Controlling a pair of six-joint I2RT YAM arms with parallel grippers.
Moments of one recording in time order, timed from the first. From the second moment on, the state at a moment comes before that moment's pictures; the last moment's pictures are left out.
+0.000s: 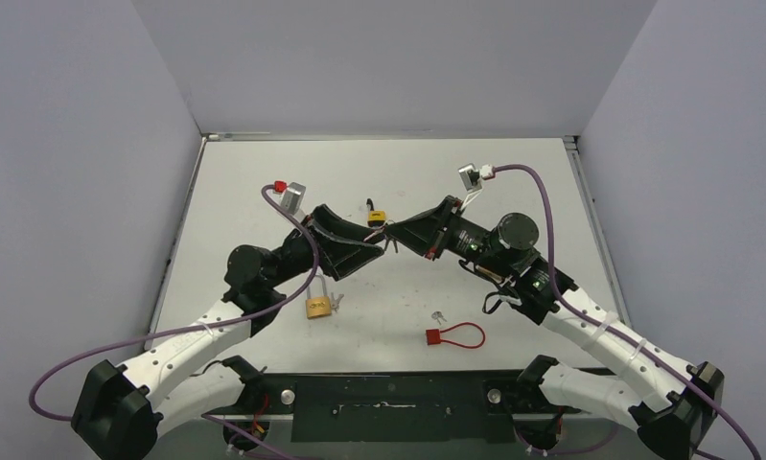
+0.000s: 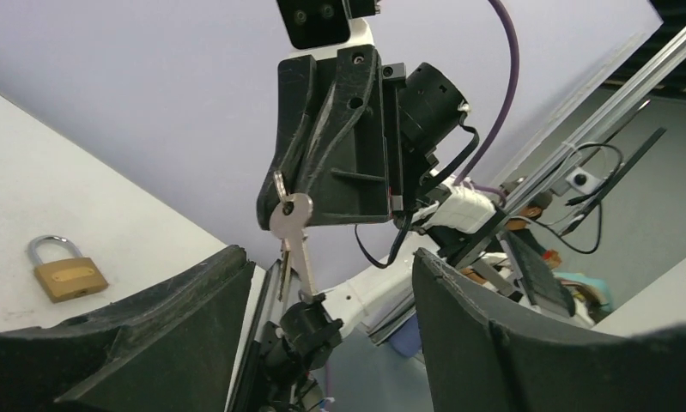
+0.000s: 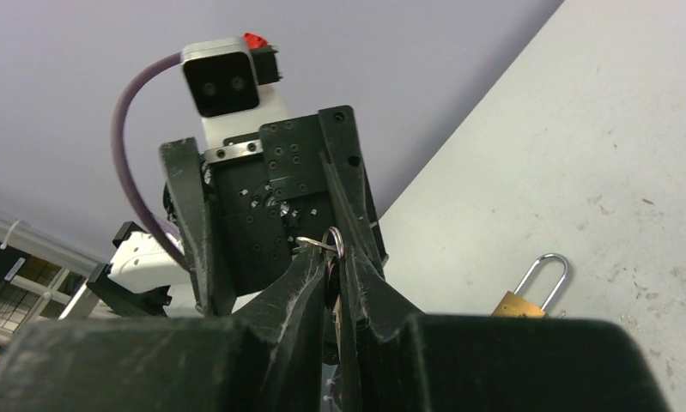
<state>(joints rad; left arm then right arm) -0.65 0.98 0.58 0.91 0.55 -1.10 0.75 0.97 0.87 0.22 -0.34 0.85</state>
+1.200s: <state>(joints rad) -0.64 0.89 0.65 0.50 0.47 -0.68 0.72 1.03 0.93 0.05 -0.46 0.84</state>
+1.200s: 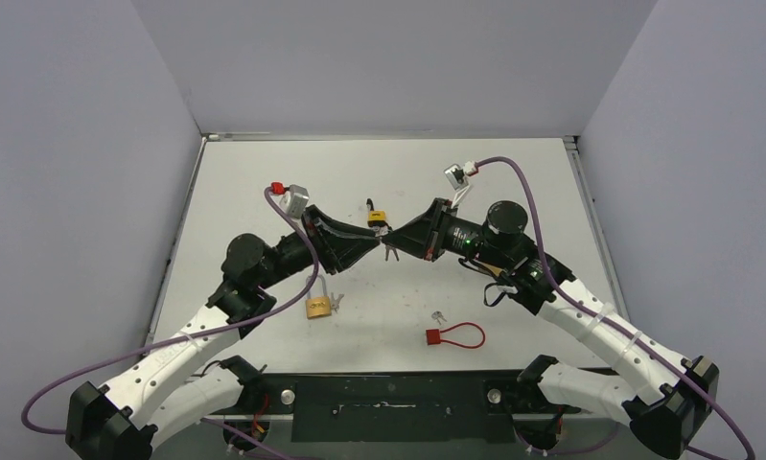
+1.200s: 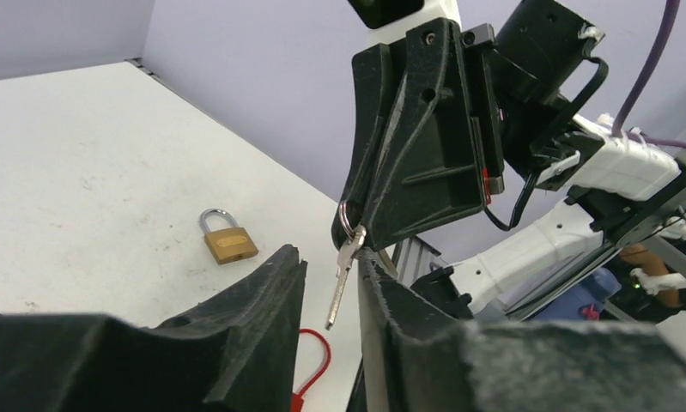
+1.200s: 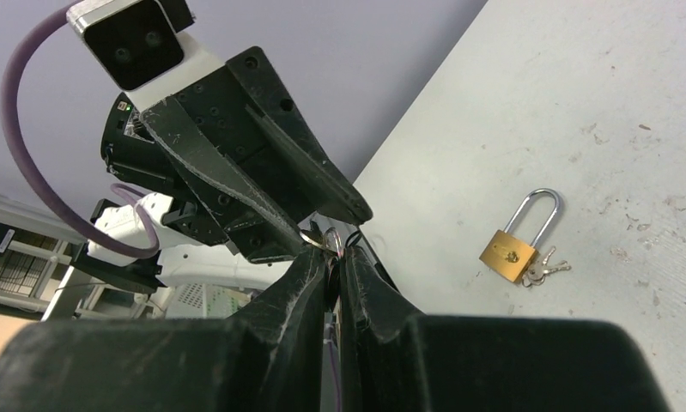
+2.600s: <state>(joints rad) -0.63 0.95 0.82 0.17 0.89 -0.40 0.66 1.06 0.89 0.13 -0.89 0.59</state>
